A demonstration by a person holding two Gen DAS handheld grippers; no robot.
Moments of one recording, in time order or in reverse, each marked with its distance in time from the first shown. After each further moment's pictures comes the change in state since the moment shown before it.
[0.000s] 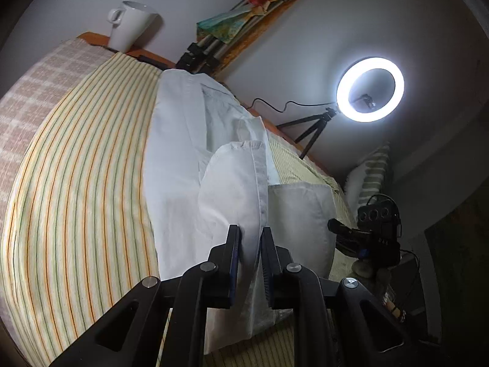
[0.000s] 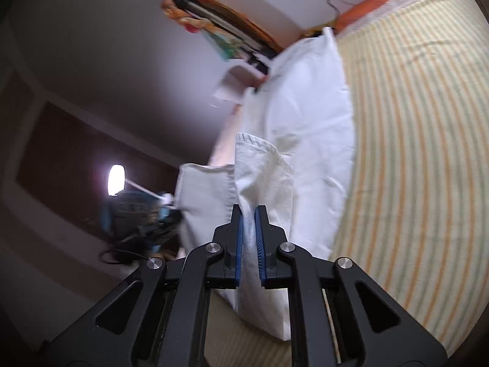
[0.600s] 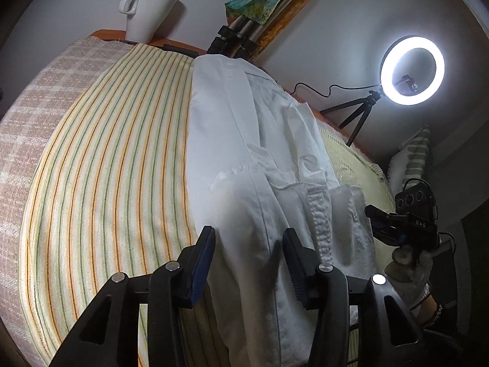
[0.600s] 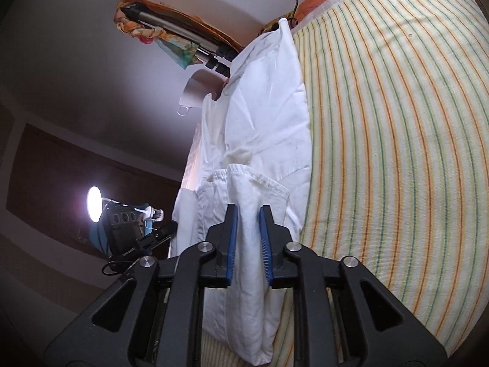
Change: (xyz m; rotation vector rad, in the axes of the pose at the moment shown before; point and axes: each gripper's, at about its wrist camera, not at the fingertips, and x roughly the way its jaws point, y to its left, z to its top) left arm 0.036 0.029 0.018 0.014 0.067 0.195; right arm 0.015 -0.038 0.016 0.118 0.017 -0.101
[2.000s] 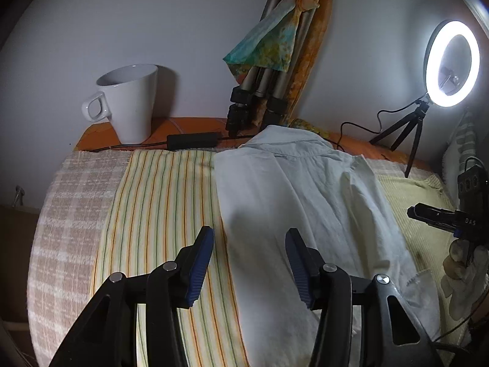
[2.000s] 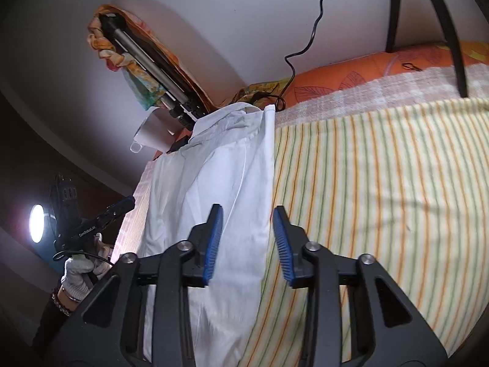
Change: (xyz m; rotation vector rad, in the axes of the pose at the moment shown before) left arm 0.054 -0.001 0.130 0.220 -0.105 0.286; right arm 0.025 0.016 0.109 -0.205 -0.107 -0.293
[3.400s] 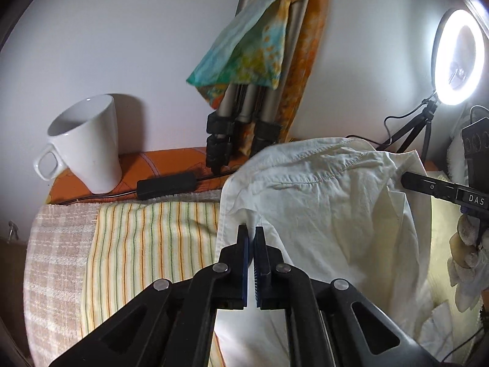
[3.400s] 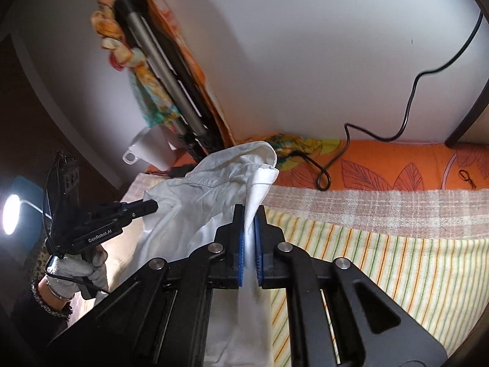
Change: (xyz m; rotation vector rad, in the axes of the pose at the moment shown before) left arm 0.033 -0.018 0.046 0.069 -0.048 -0.007; right arm 0.049 0.057 0.067 -0.226 -0.043 -0.045
